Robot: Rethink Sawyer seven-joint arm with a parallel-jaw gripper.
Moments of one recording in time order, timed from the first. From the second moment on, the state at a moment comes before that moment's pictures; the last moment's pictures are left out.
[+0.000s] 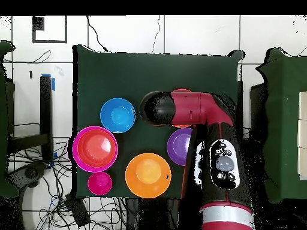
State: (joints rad) arm -0.30 -0.69 0.07 1.48 -0.32 0.67 2.01
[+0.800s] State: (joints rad) arm -0.29 -0.74 0.07 1.50 -0.24 0.65 2.01
